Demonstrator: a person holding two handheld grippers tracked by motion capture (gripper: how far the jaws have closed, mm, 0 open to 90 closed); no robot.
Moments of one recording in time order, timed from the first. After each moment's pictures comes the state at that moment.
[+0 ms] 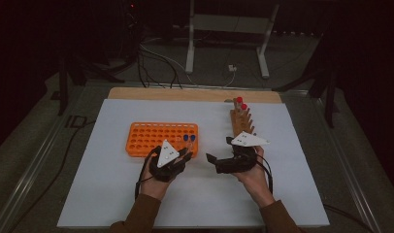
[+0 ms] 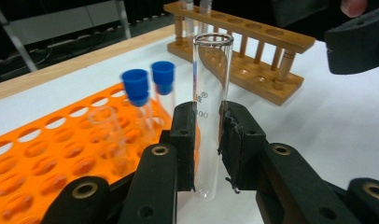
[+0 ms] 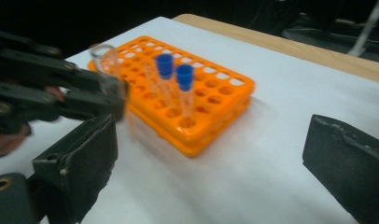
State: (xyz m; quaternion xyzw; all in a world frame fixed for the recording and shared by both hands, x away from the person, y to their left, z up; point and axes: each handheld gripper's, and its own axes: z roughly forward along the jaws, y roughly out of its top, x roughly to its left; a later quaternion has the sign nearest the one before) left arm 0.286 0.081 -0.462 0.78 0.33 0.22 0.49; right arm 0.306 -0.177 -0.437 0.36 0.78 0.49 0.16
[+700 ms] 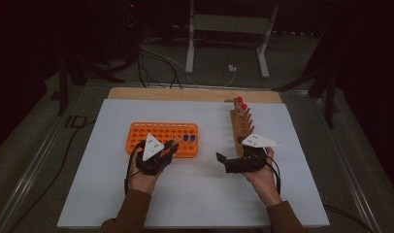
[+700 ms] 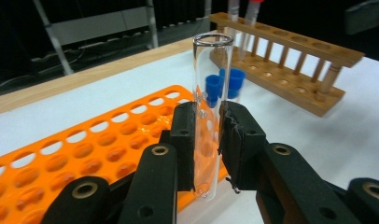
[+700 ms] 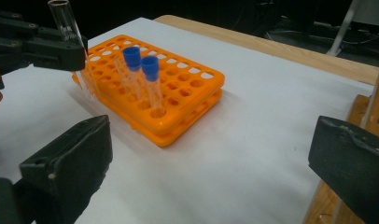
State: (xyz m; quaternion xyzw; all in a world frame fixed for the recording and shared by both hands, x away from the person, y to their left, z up) left arm 0.298 0.114 -0.456 0.75 0.36 0.25 0.49; right arm 0.306 -0.202 -0.441 0.37 0.77 0.49 0.19
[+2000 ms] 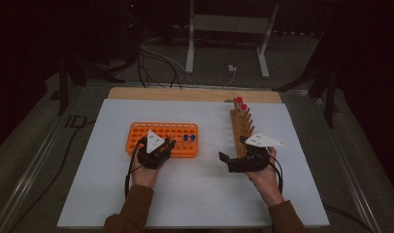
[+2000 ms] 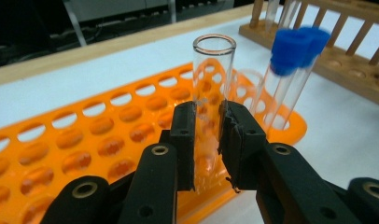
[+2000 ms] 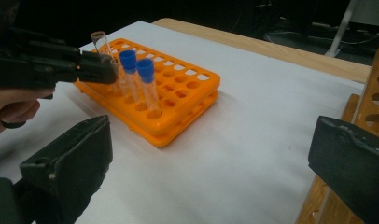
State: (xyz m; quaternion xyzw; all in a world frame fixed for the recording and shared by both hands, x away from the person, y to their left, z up) left arm 0.327 0.114 -0.487 0.76 0.40 0.25 0.45; right arm 0.306 -0.210 -0.439 0.38 0.76 0.49 0.19
